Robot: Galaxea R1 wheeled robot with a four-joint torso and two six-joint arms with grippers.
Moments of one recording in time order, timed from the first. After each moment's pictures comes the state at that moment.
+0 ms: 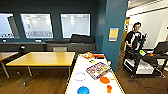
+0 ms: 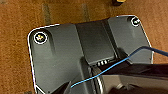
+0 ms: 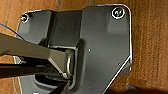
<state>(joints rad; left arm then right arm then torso) 1.50 3.08 -2.78 0.08 0.00 0.00 -1.59 3.04 -2.80 -0.17 0.07 0.01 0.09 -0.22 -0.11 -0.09</state>
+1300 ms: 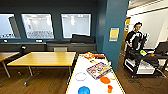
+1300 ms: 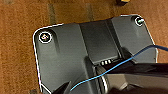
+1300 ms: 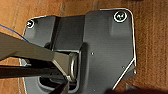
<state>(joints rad) 1.50 3.08 -2.79 0.08 0.00 0.00 -1.61 2.97 -2.68 -0.17 0.13 0.01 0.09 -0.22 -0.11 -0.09</state>
